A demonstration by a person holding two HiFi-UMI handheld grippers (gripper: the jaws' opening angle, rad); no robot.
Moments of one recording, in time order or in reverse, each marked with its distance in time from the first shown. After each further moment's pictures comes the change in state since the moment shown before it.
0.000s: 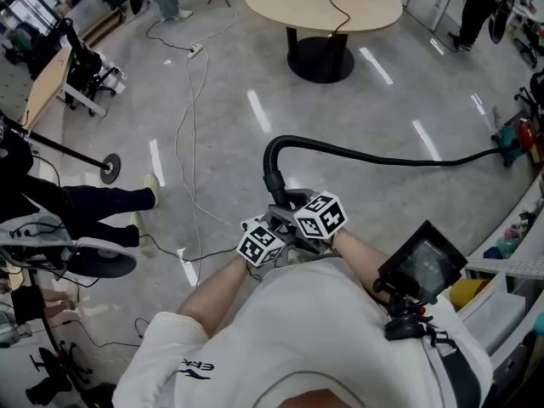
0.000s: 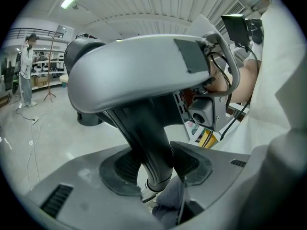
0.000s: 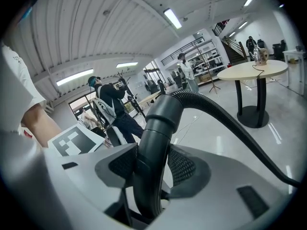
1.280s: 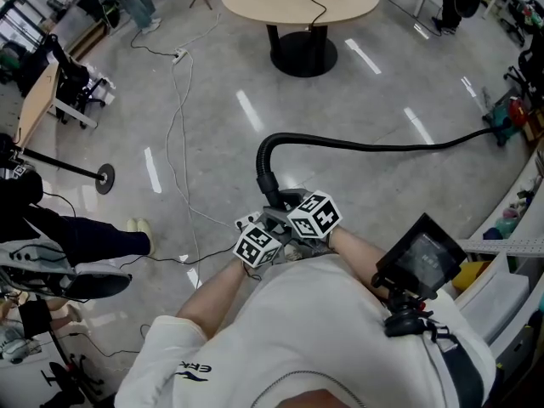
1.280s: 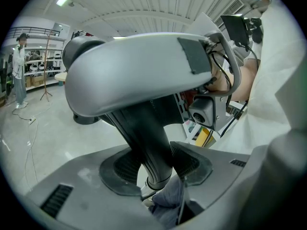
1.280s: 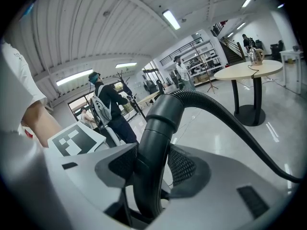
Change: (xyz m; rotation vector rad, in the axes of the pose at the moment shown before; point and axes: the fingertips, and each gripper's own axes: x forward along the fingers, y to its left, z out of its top) left arm 0.018 -0.033 -0.007 0.012 0.028 -0.022; right arm -0.028 0.001 -0.025 0.007 -0.004 -0.012
